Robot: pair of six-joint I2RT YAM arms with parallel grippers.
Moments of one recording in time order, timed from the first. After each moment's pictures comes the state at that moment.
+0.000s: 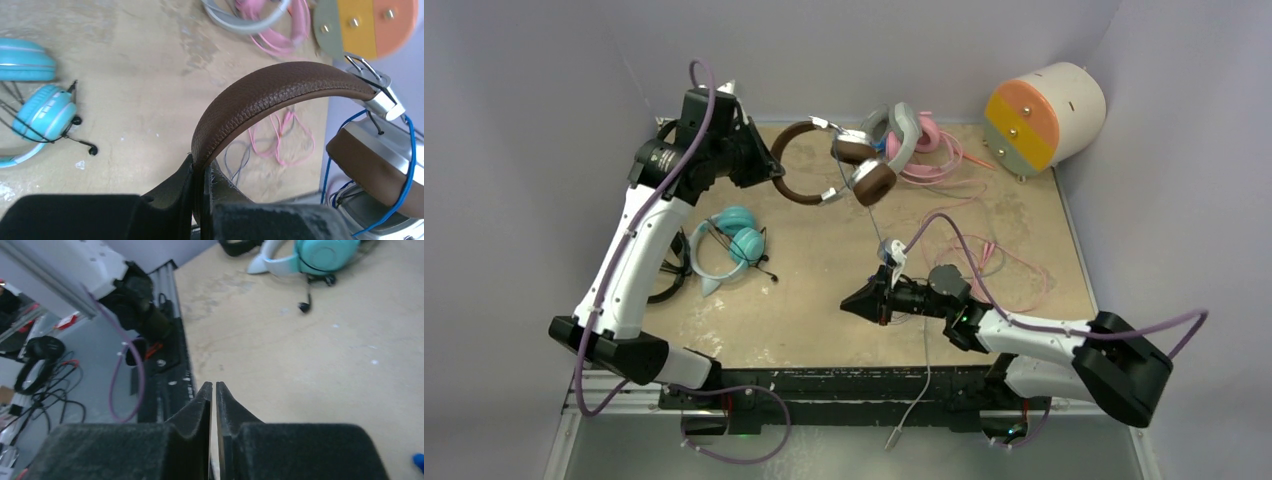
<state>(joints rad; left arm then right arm) -0.40 1.42 1.82 -1.06 0.10 -0.68 0.85 1.21 0.34 0.77 -0.51 0.44</state>
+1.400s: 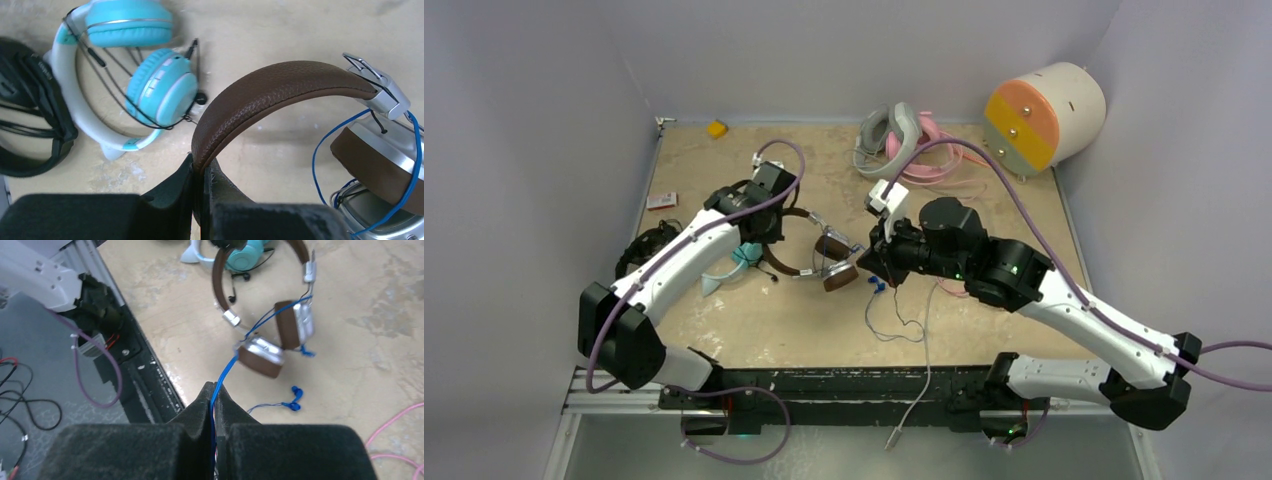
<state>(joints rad) -0.50 1.43 1.24 -0.90 -0.40 -0.46 1.00 1.09 1.26 -0.63 -0.11 0.17</state>
